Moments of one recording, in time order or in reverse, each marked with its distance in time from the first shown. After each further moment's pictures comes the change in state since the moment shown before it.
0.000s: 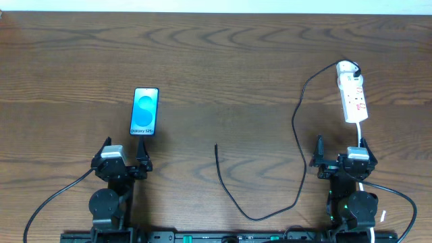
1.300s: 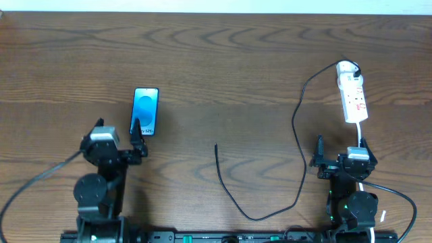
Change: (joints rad) left arm 0.000 0.359 0.285 0.111 0.032 0.015; right arm 0.000 -0.001 0.000 0.000 0.001 0.000
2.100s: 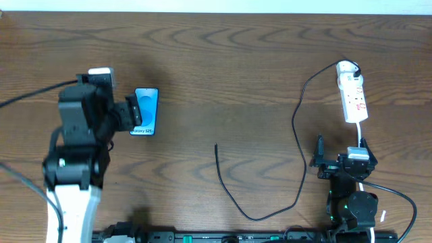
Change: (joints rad) left arm 0.000 0.654 0.726 -0.689 -0.017 0.007; right arm 0.000 0.000 0.000 0.000 0.000 0.000
